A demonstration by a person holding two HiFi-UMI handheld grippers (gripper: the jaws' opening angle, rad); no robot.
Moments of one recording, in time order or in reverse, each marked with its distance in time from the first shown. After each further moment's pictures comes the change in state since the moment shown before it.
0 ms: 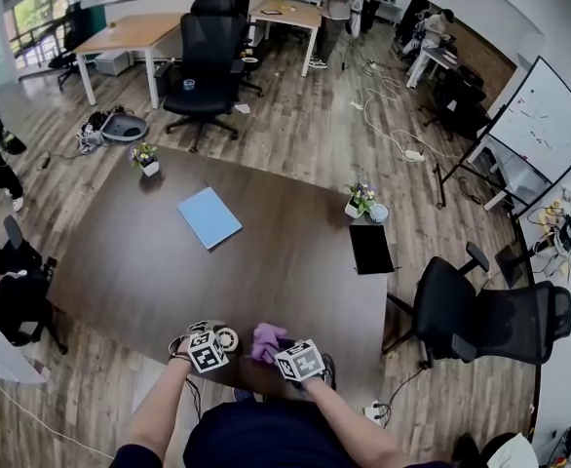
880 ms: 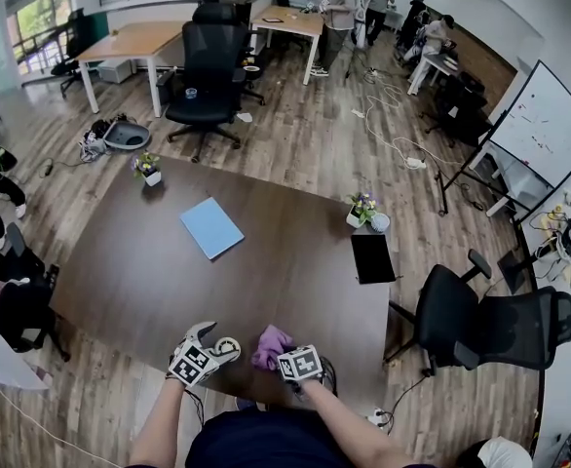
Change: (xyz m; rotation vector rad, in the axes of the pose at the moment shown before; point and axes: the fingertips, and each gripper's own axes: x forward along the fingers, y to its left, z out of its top) left arm -0.084 0.035 0.046 -0.320 -0.386 0.185; right arm 0.031 -0.034 -0.022 0.121 0.046 -0.042
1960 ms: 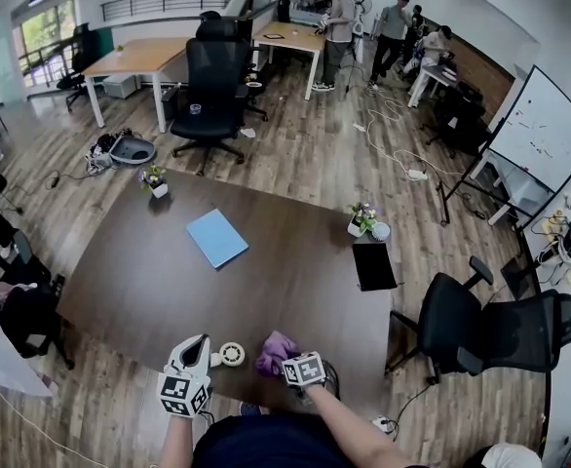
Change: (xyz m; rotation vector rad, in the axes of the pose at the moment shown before) left arm -0.137 0.011 0.079 -0.313 -0.475 0.411; right arm 0.000 0.000 -0.003 0.009 -0.061 -0.003
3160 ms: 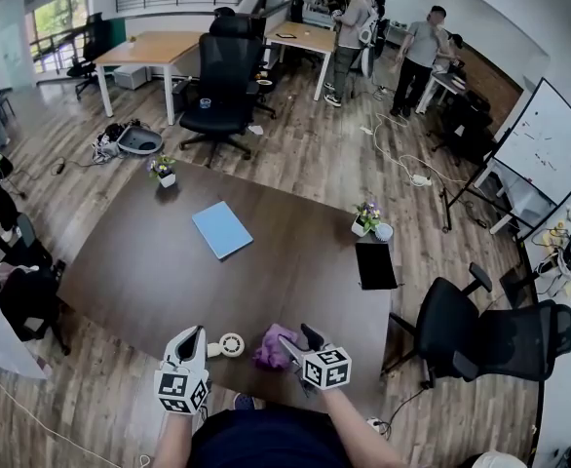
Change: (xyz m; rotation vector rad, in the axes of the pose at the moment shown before) left arm -0.030 0.003 0.022 -0.030 -0.076 0.108; right arm -0.113 0.028 0.098 -0.053 -0.441 0.032
